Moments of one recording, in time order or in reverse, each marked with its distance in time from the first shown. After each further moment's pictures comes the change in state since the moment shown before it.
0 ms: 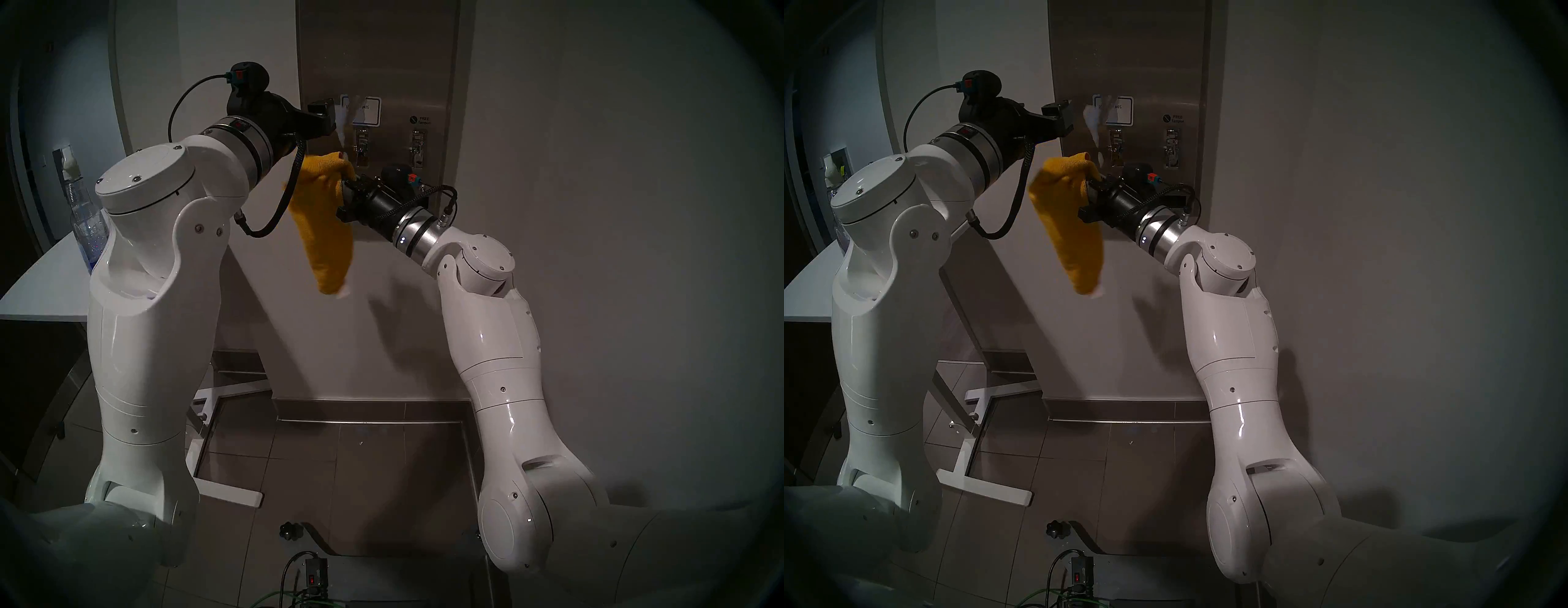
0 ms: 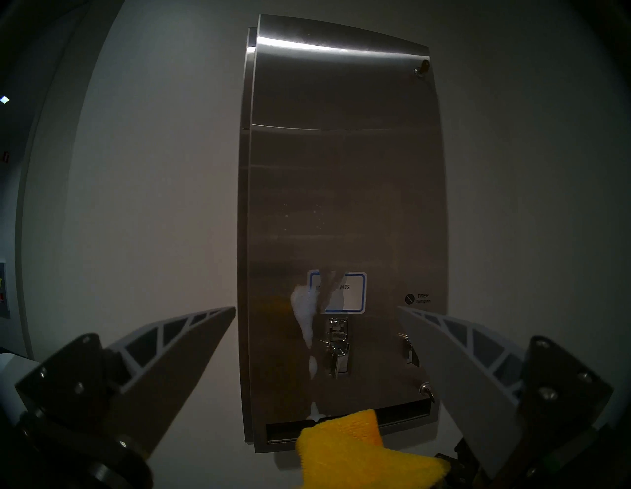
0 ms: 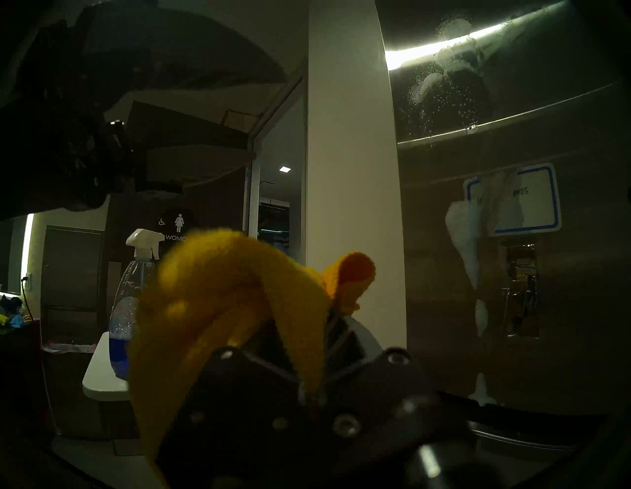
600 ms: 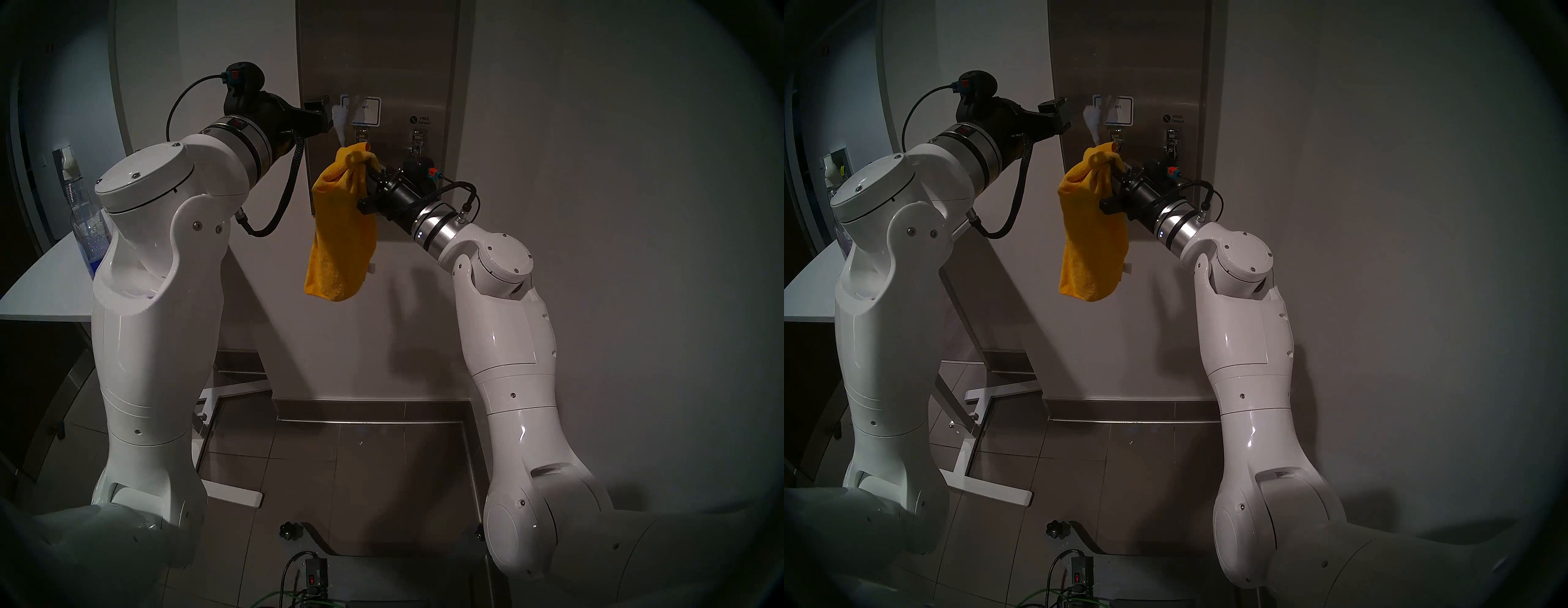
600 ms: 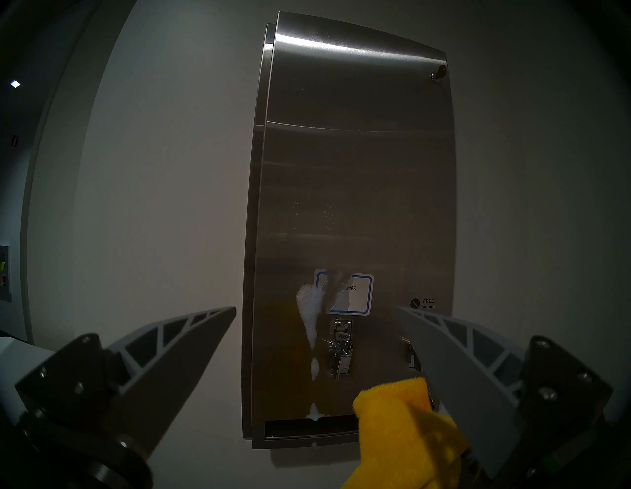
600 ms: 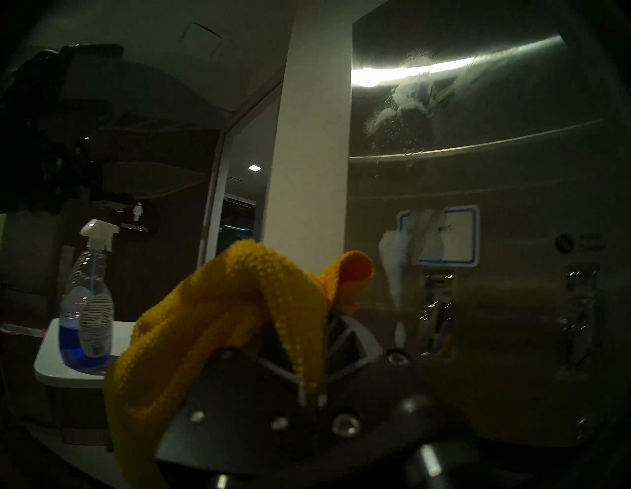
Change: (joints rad) left arm 0.000 -0.021 -0.003 -0.003 -0.023 0.008 0.038; right arm -0.015 0.012 0.019 -0.078 -0.110 -0.072 -0.131
